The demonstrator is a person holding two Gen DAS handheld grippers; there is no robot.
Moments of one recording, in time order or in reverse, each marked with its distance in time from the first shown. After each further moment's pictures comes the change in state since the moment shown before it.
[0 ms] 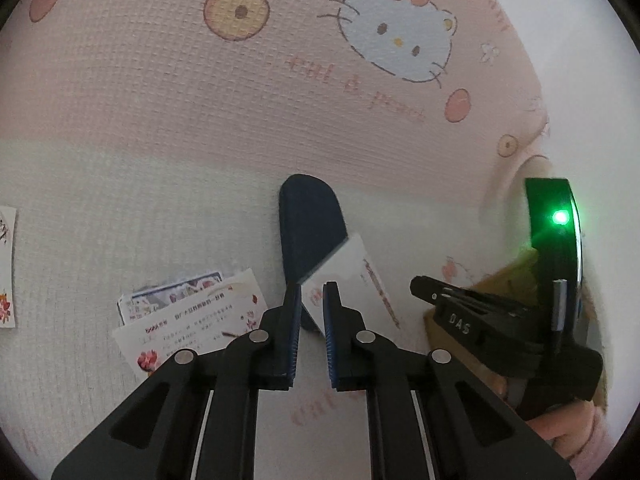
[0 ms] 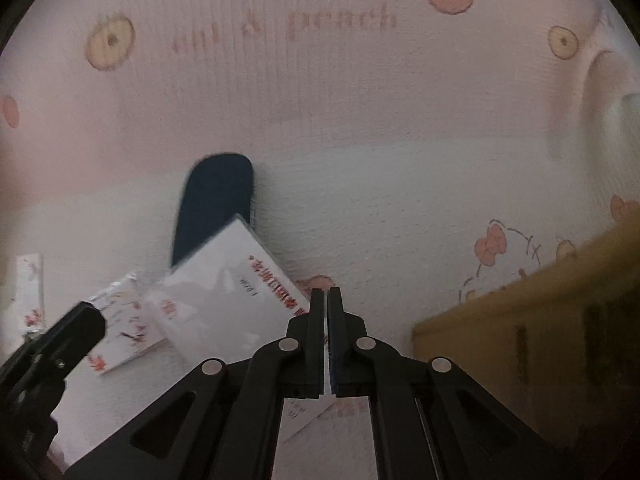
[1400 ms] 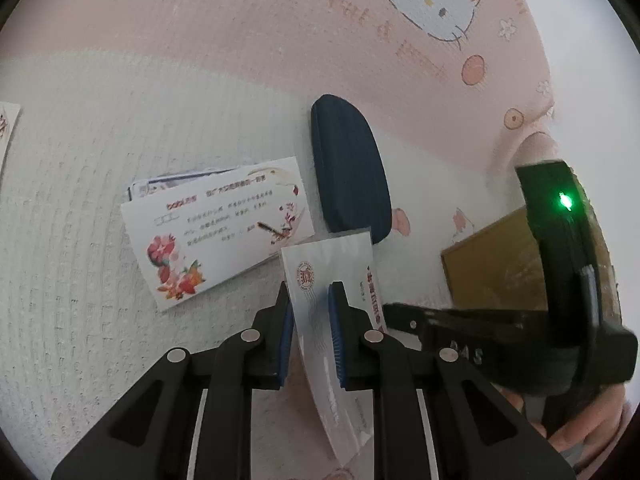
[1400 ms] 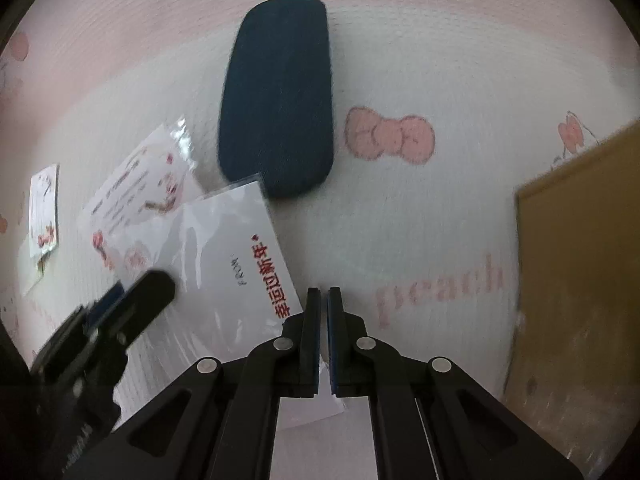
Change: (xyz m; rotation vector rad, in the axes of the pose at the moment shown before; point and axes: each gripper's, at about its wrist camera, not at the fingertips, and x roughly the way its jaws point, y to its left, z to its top) left arm -0.008 0.036 -0.047 -0.071 0.119 -0.049; right arm 0.023 0.039 -0.036 -0.005 0.304 0.168
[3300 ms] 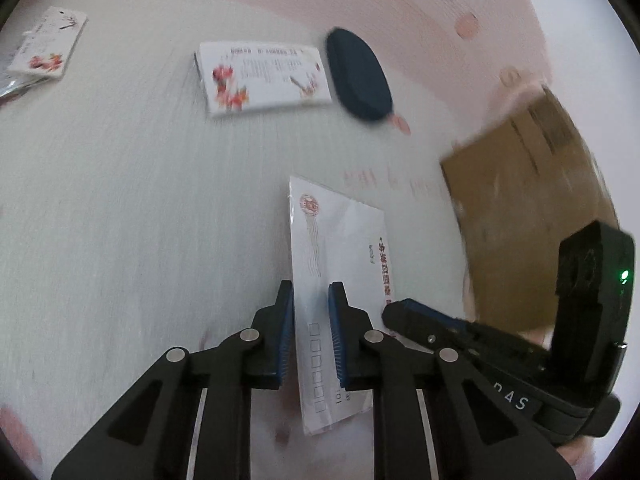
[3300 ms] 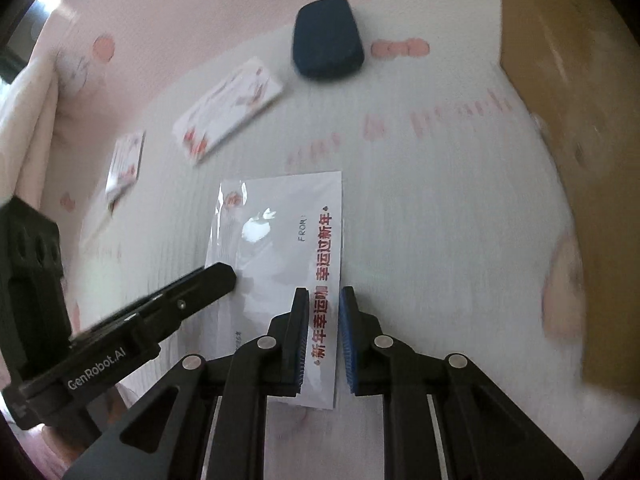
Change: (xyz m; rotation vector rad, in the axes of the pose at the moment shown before) left arm -0.046 0.000 -0.112 0.021 0.106 0.032; right arm -0.023 0.015 -0.177 0.044 -0.206 0.231
